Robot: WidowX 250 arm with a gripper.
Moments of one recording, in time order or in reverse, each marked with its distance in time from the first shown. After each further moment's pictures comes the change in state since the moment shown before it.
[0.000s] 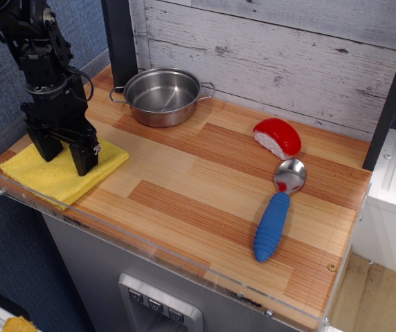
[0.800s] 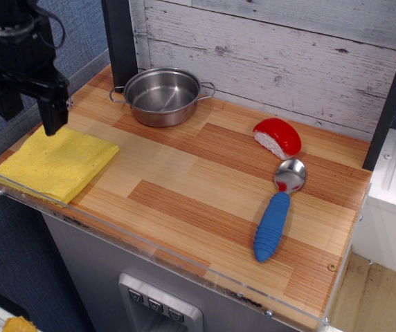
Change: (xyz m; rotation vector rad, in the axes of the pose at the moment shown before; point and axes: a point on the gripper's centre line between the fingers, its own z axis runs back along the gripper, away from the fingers) arm -0.003 0.008 0.085 0.087 -0.083 0.086
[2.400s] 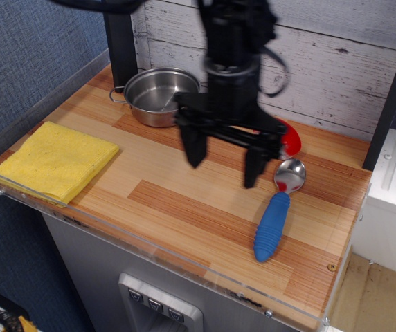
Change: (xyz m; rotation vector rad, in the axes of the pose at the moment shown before) arm 0.010 -0.232 0.026 -0.172 0.002 -0.162
